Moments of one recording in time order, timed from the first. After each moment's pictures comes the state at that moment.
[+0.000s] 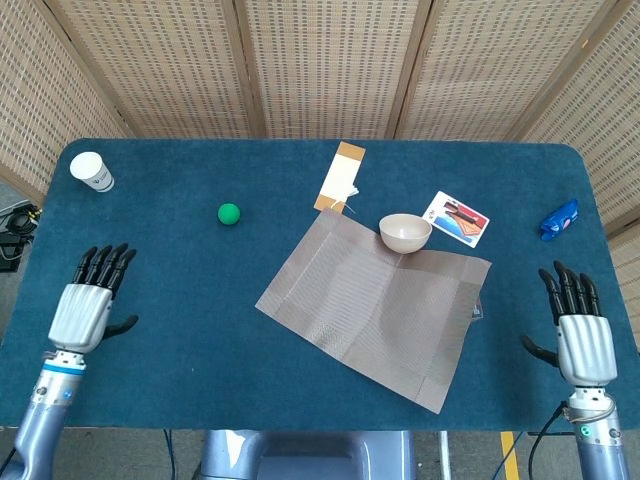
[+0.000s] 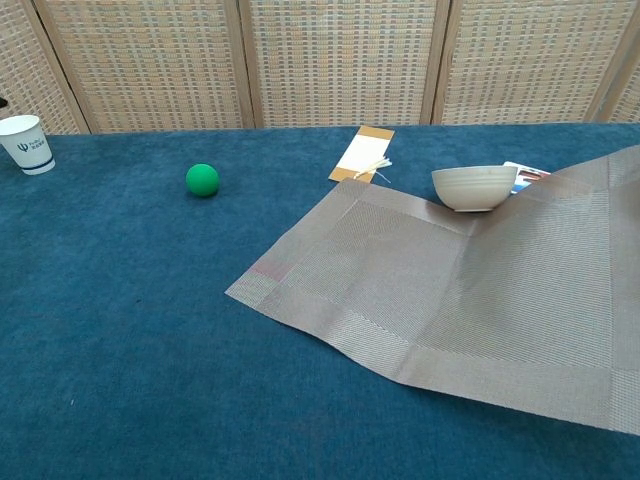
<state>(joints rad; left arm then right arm) -0.28 -1.36 -0.13 -1.50 1.52 1.36 0.22 0.15 -1.31 0.08 -1.43 -1.48 1.58 0.01</state>
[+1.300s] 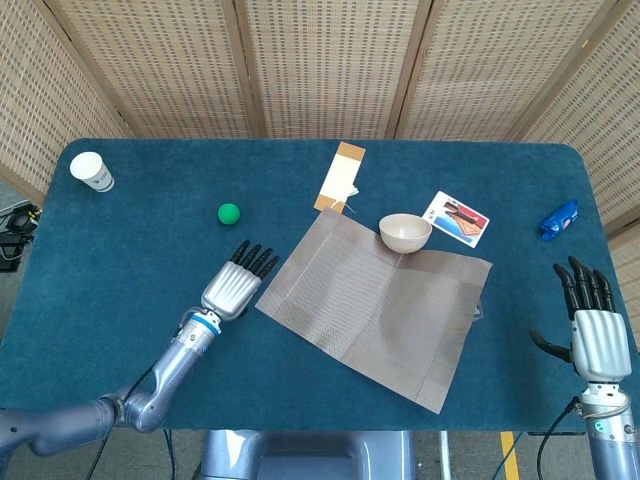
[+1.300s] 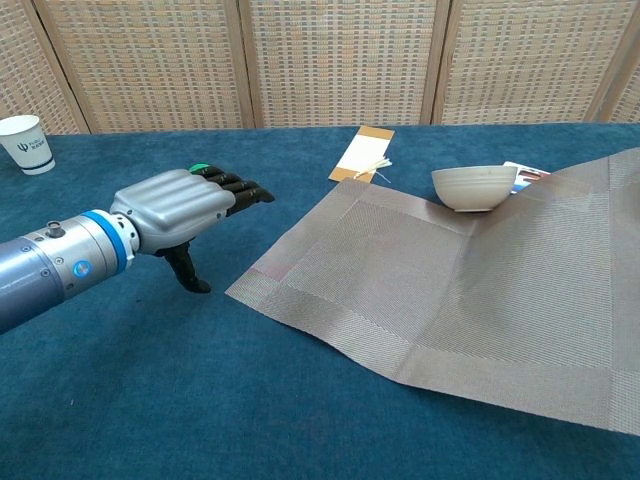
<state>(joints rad) -0.72 -1.74 -0.18 -1.28 1.27 0.92 0.65 0.14 -1.28 0.13 -1.42 -1.47 1.54 0.10</state>
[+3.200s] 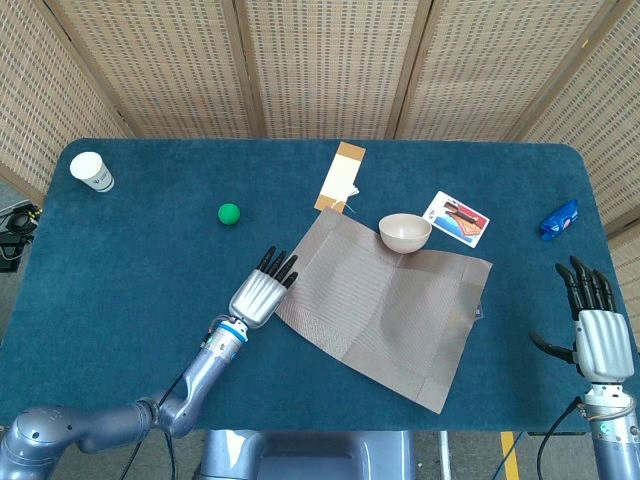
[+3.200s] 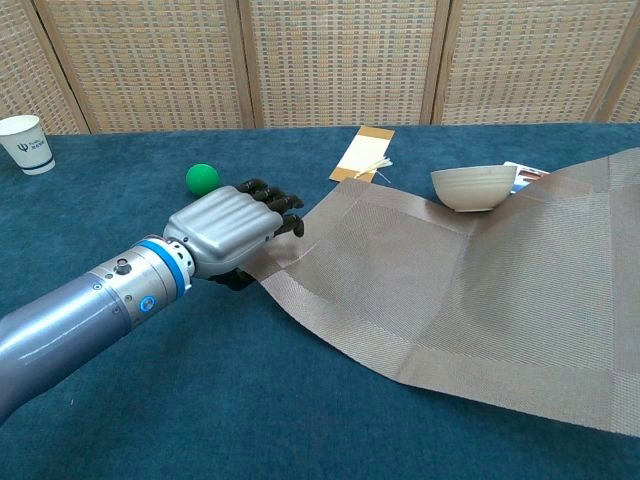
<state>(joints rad) -0.79 -1.93 -0.13 -1.10 1.28 1.02 0.69 0.13 -1.25 0.14 -1.45 -1.48 1.53 0.18</state>
